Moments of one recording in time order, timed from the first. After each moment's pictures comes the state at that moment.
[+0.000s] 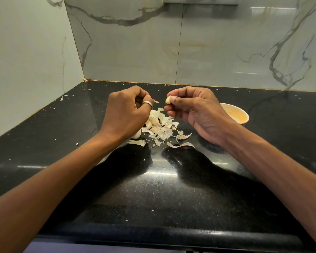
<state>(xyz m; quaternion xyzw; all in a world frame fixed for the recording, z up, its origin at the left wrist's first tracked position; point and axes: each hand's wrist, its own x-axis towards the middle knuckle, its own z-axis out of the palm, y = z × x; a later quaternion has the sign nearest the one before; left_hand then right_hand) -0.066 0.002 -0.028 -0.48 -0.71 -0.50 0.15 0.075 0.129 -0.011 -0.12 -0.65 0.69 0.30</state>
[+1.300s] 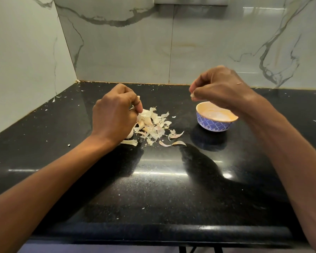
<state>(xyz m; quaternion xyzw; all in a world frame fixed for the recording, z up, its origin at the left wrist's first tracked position) -0.071 -0.001 -0.035 -0.49 -0.74 -0.36 0.27 0.113 0.171 0.035 -0.32 -0.87 0.27 0.28</state>
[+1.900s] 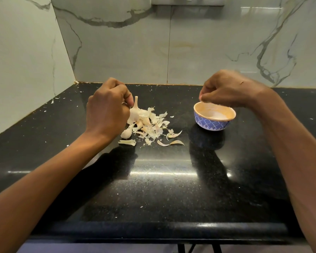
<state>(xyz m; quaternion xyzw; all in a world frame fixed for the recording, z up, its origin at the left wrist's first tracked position) -0.079 -0.001 -0.028 -0.47 -0.74 -0.37 0.30 0.130 0.186 0.050 -0.33 -0.93 0.09 0.14</state>
